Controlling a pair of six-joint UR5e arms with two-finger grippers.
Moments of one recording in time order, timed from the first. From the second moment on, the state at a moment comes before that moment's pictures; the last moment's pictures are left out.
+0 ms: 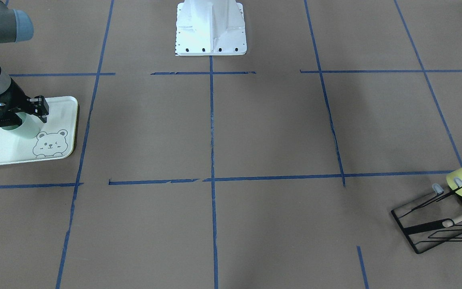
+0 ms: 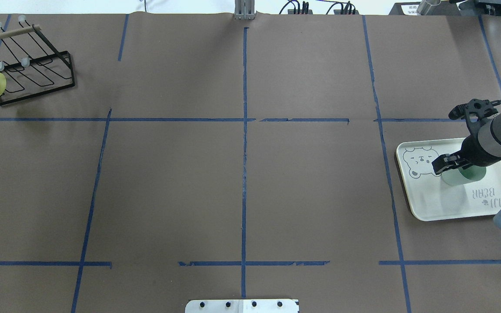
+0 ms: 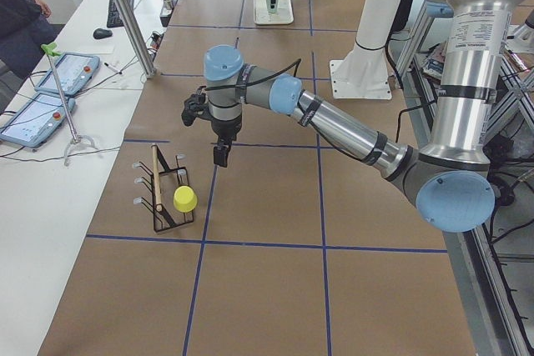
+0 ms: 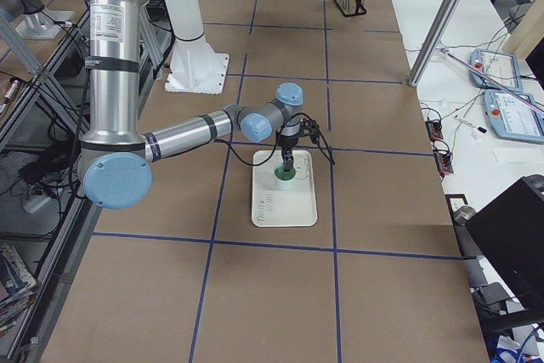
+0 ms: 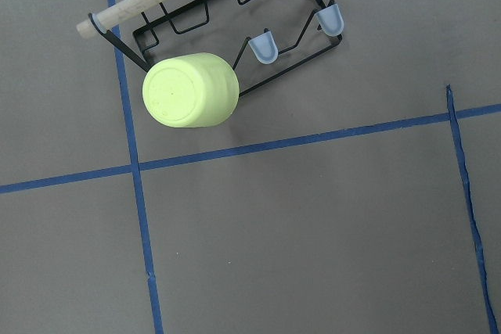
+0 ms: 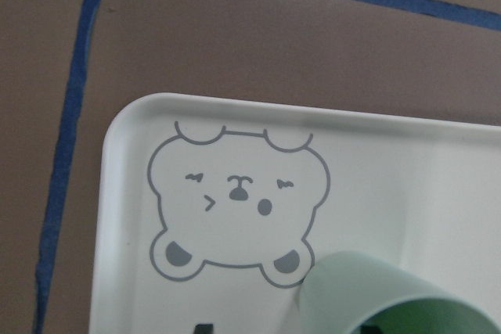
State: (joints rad) left arm -1.45 -1.64 -2.00 -1.32 -2.33 -0.10; right arm 0.88 -1.63 1.90 -1.33 2.08 0.66
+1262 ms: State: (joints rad) left arm -1.61 -1.46 -1.97 -1.34 -2.34 0.18; right arm 1.47 -1.67 1.95 -1.85 2.26 -0.22
